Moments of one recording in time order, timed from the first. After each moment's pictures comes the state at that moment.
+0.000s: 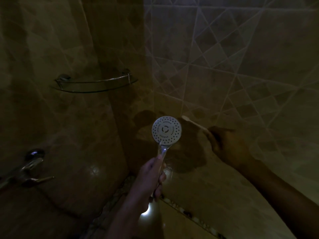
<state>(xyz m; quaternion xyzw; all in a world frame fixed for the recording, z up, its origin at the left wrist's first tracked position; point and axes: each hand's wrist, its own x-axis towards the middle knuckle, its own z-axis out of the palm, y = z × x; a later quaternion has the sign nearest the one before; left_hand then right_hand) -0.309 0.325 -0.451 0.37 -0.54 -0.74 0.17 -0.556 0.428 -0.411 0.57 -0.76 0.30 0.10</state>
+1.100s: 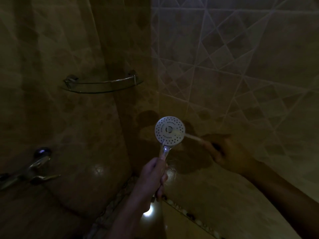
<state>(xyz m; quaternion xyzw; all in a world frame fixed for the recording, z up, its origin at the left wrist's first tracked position) -0.302 0.321 -0.447 0.36 -0.56 -0.72 0.20 -0.543 0.424 -0.407 0.64 -0.70 0.30 0.03</state>
